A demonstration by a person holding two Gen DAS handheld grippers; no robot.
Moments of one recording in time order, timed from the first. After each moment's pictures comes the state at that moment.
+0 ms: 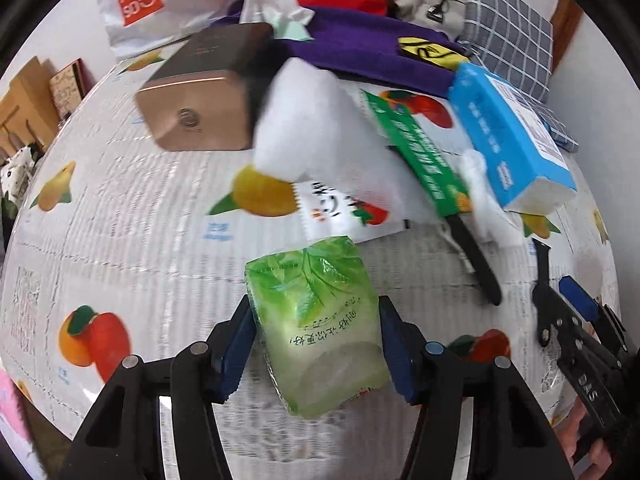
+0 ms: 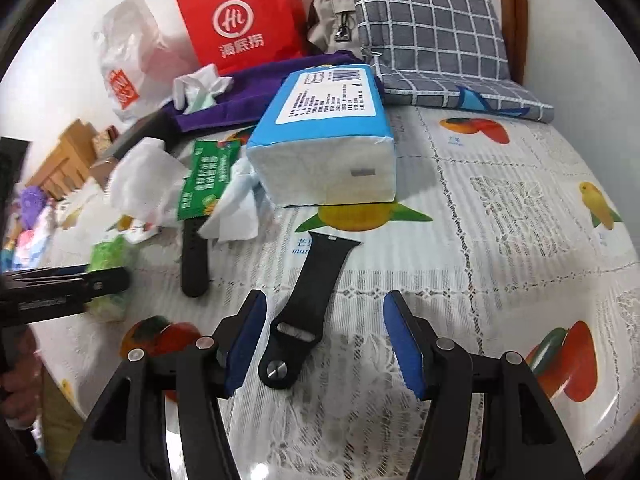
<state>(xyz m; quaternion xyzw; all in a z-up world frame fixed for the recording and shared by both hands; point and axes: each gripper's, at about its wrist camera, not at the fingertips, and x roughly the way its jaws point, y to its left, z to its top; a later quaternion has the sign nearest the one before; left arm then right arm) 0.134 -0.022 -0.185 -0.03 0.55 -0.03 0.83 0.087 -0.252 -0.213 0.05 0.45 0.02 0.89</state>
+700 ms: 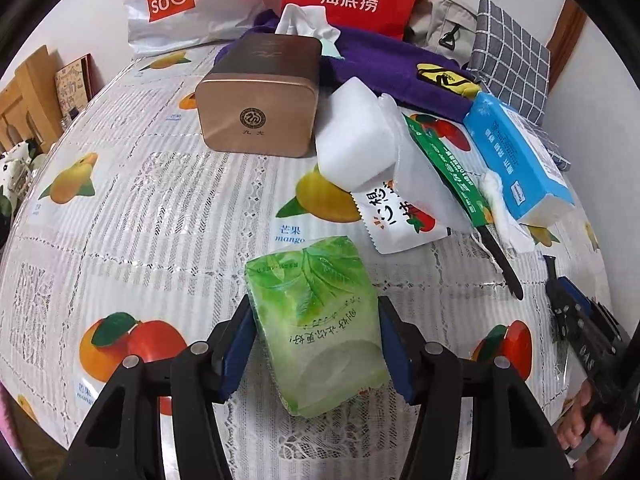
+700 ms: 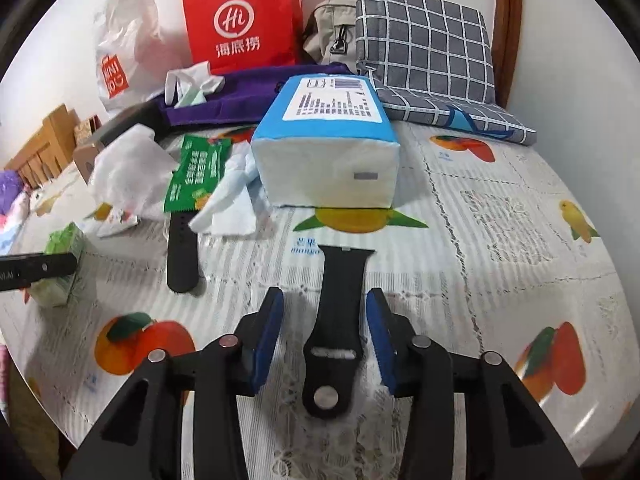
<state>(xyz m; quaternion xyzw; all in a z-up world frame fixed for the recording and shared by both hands) 0.125 0.021 -0.189 -0.05 0.52 -0.05 0.85 0.079 -0.245 -0.217 0.01 0.42 -0.01 0.91</state>
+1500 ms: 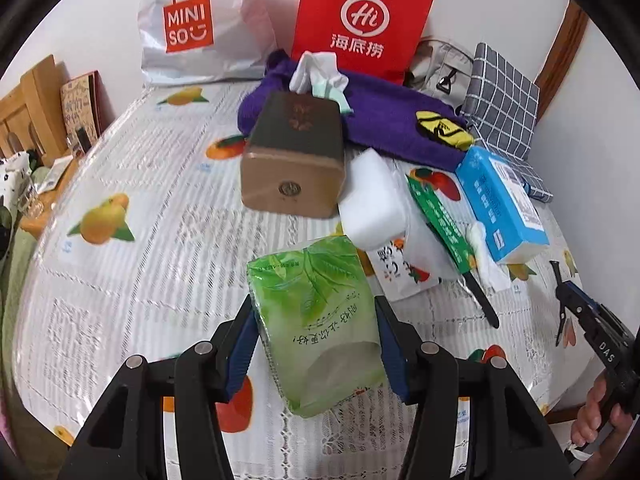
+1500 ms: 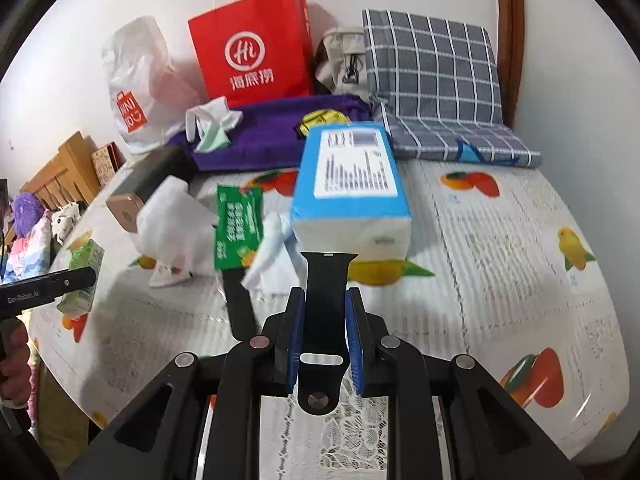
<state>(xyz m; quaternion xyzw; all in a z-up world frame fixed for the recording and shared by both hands) 0.131 0.057 -0.142 -0.07 0.48 -0.06 0.87 0.082 -0.232 -0.151 0.04 0.41 0.02 0.91</state>
